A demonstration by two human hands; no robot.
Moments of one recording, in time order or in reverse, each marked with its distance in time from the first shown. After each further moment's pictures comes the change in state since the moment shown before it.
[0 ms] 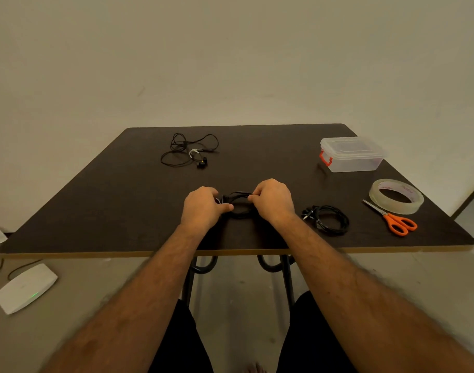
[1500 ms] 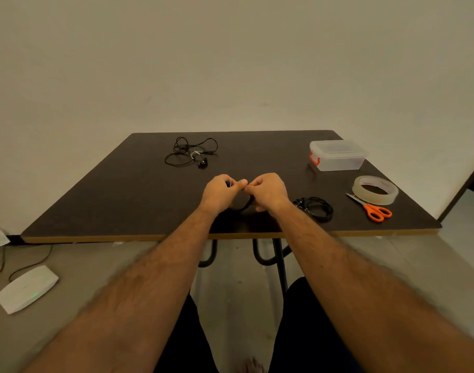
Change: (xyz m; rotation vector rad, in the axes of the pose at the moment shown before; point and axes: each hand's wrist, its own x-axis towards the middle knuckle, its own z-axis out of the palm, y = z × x) left_hand -0.003 0.019 0.014 -0.454 -0.018 0.130; right_hand -0.034 -0.013 -0.023 0.354 -0.010 0.061
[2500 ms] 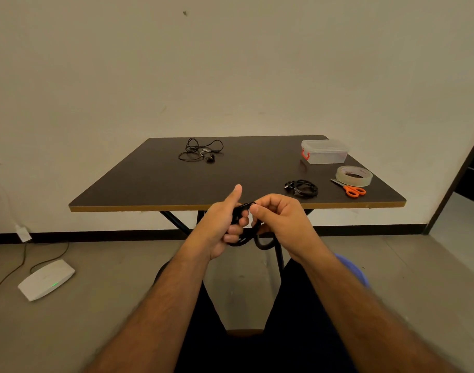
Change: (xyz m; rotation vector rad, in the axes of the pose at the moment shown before) left_hand -0.233 0.044 -0.036 -0.710 -0.304 -0.187; right_hand -0.226 0.016 -0.038 0.525 -0.177 -0.385
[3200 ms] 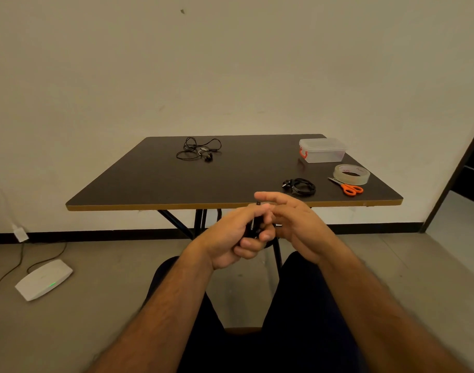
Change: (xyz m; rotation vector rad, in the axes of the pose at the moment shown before) left_hand -0.023 0.002 0.019 -0.091 -0.459 -0.066; right_hand -0.012 -0.016 -0.024 0.170 -0.150 0.238
